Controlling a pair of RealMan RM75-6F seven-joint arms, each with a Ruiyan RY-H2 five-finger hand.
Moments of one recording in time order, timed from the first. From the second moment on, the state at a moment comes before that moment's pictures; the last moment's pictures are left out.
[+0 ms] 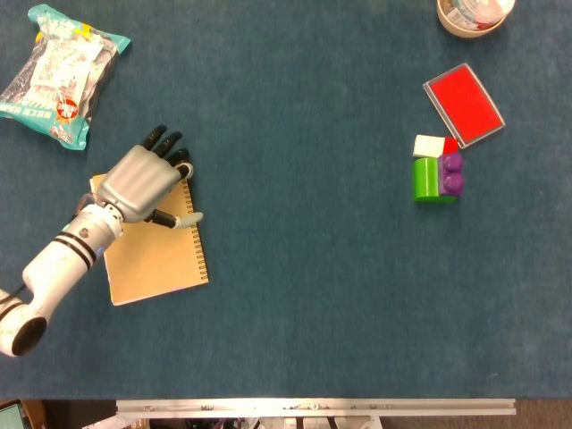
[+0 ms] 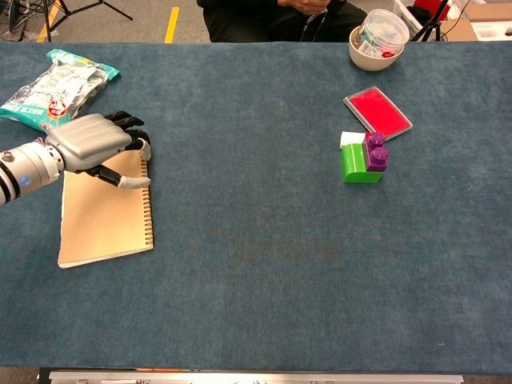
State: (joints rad) left arm -0.68 -1.41 0.01 -1.36 1.39 0.82 0.31; right arm 0.05 -1.11 0.11 -1.57 -1.44 1.49 0.25
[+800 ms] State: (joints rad) left arm -0.50 -1.29 0.15 -1.18 1.69 1.14 -0.13; right arm 0.07 -1.11 0.12 -1.58 -1.45 1.47 0.24
